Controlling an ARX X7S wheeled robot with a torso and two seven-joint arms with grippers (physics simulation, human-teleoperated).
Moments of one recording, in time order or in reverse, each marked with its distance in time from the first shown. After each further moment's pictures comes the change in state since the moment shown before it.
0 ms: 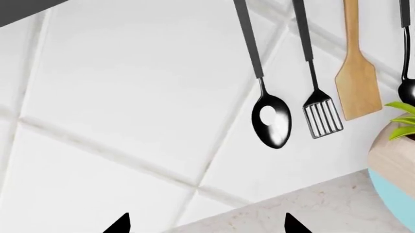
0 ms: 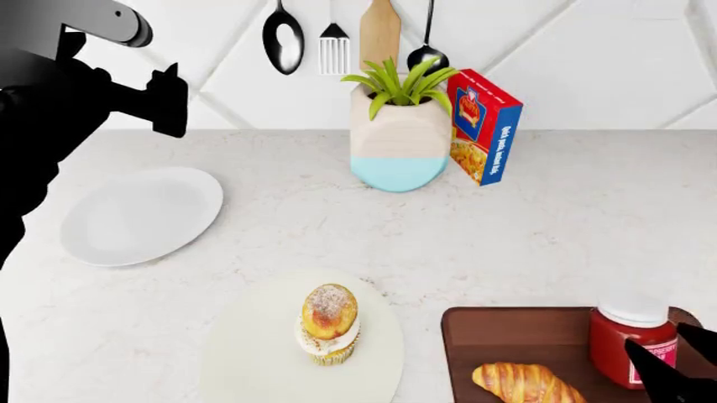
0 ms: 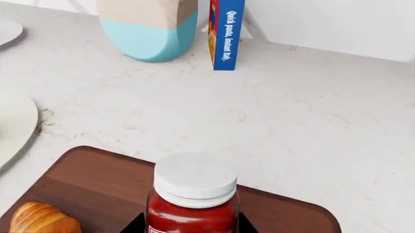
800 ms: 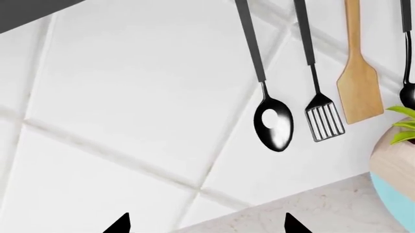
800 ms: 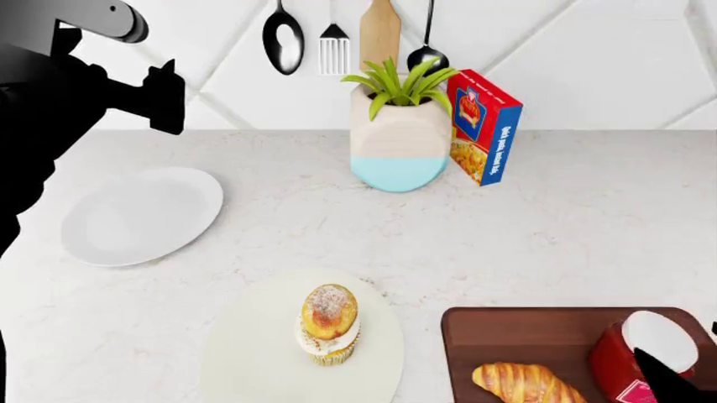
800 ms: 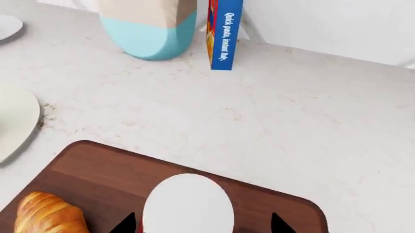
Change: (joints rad) left arm -0.007 -0.005 -0.004 0.004 -0.010 -0.004 -0.007; right arm -0.087 0.037 0.099 -0.006 0.059 -0.019 0.003
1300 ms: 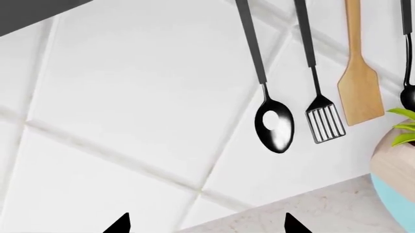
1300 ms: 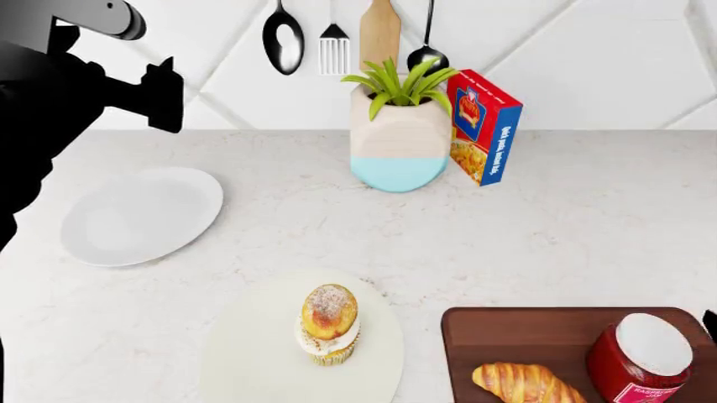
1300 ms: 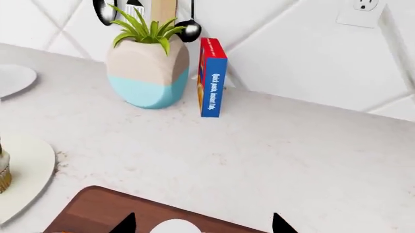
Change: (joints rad) left arm -0.006 -0.003 -0.001 0.001 -0.006 -0.003 -0.003; right arm -0.086 0.163 0.336 0.119 0.439 0.004 0.234
